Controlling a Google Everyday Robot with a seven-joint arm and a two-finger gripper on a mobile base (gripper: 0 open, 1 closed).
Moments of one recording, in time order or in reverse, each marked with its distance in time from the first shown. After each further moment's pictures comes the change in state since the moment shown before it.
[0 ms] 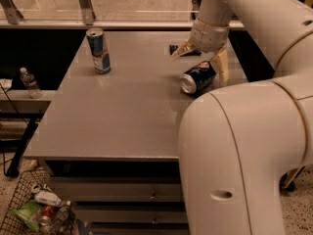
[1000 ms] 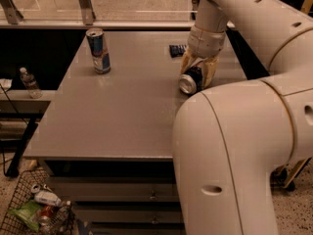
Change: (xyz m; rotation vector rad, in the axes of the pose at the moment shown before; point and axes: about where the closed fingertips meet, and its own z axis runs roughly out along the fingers) arm 0.003 0.001 0.019 0.031 0.040 -0.031
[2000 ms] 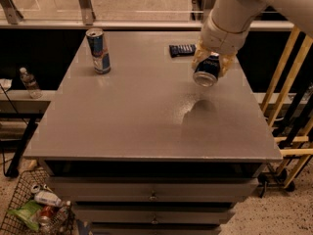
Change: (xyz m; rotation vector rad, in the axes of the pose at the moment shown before) arm 0.033 -0.030 -0.067 -0.164 -0.415 -0.395
